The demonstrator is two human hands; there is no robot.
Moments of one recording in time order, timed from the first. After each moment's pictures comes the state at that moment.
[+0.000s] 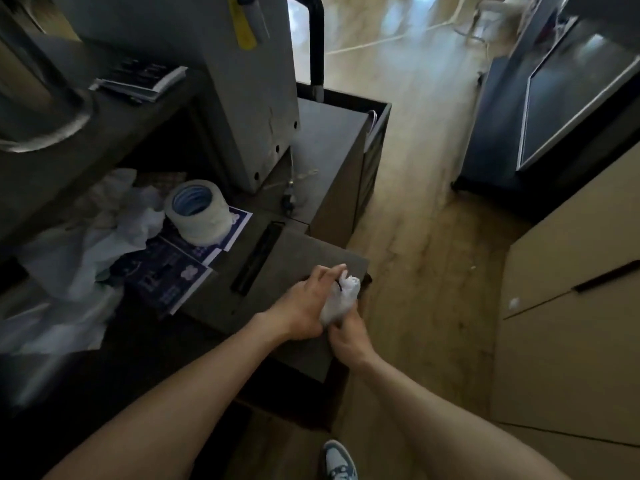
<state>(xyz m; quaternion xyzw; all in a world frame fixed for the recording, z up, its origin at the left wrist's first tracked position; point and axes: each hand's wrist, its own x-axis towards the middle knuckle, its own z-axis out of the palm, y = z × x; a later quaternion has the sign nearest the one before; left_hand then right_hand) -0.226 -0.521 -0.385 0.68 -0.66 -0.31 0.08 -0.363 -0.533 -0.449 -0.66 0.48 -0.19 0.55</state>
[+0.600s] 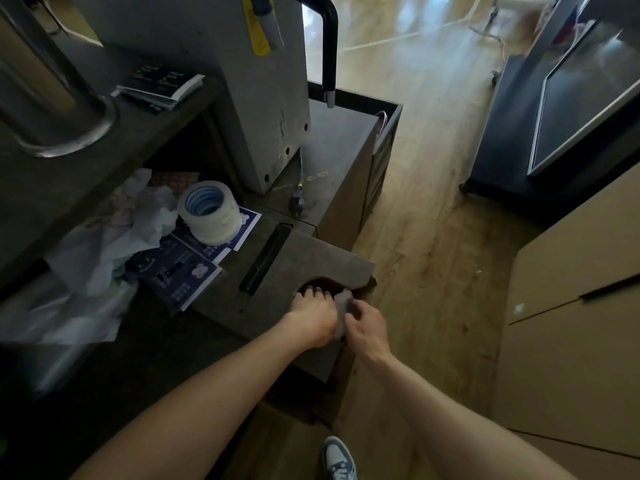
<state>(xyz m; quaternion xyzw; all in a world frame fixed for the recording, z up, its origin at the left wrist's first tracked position) -0.251 -0.528 -0.359 0.68 -0.64 -0.28 -0.23 -0.374 -0.550 -0.425 -0.60 0.58 -0.11 0.53</state>
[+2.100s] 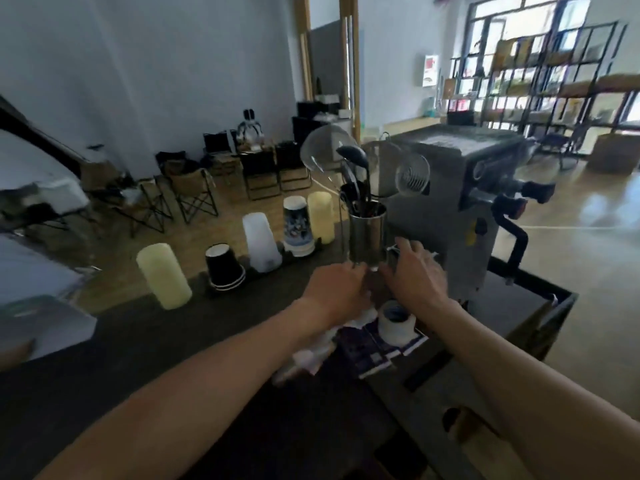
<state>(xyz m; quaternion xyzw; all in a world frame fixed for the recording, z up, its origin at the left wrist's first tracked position) -0.112 -0.323 -0.031 0.86 -0.49 0.10 0.06 -0.190 -0.464 -0.034 -0.92 0.29 -0.21 0.17</state>
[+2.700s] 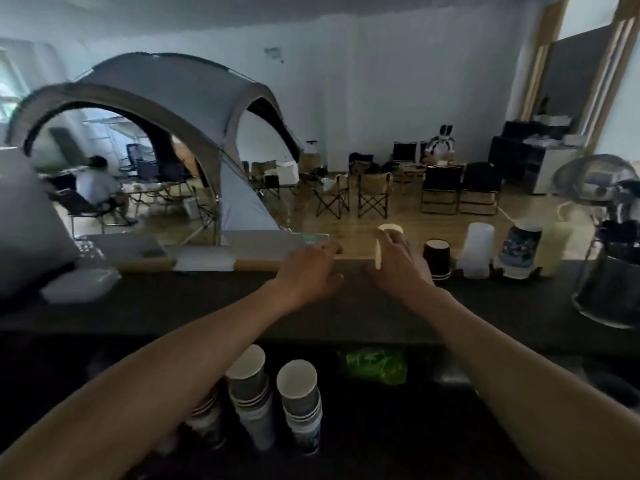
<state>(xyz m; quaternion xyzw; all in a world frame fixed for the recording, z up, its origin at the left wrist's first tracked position) -0.146 0.090 0.047 0.97 -0.17 0.19 0.04 -0.132 -0.094 0.041 -0.96 -0.10 -0.17 0.21</state>
